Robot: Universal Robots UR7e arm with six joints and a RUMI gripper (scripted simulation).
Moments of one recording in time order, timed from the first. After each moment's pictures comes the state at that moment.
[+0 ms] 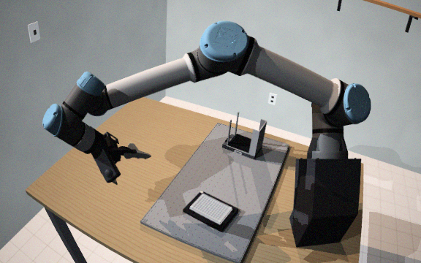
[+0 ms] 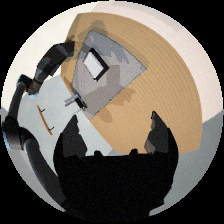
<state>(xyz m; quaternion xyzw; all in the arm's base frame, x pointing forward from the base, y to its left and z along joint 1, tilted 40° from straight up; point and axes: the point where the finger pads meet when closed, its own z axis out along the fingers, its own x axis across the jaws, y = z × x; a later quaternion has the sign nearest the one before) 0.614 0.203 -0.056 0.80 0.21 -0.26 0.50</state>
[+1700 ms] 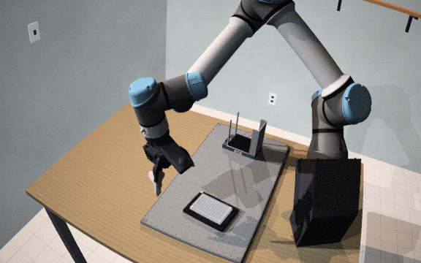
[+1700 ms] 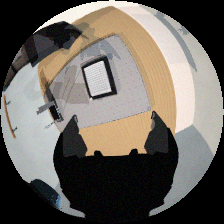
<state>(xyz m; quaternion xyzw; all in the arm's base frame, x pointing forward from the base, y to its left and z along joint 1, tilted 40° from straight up) 0.479 0.161 -0.082 0.79 0.46 -0.17 0.36</state>
